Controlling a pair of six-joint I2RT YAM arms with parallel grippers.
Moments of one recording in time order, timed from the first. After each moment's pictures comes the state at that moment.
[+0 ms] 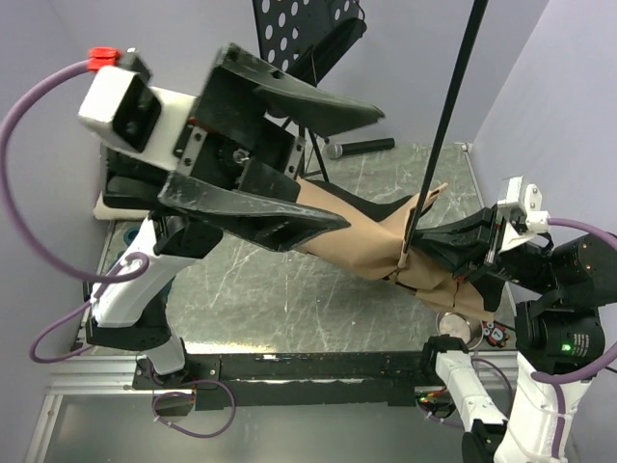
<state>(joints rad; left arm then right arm) -1.23 1.68 2.49 0.33 0.65 -0.43 -0.08 0.73 1.53 -0.56 -1.22 0.17</state>
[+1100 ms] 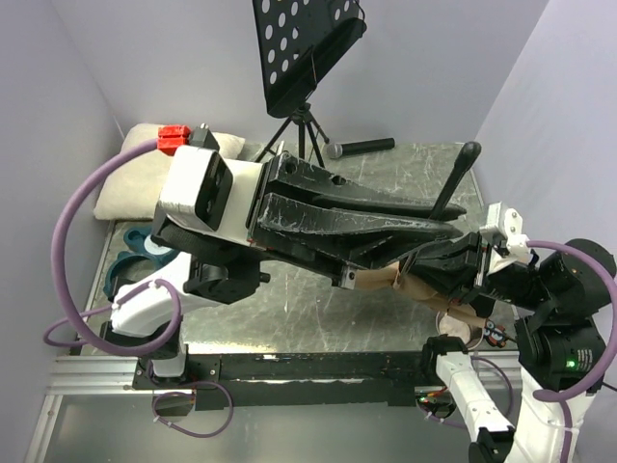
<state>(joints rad) -1.53 1.77 2.53 0.28 0.37 -0.10 0.00 0.67 1.49 -0.81 -1.19 0.00</state>
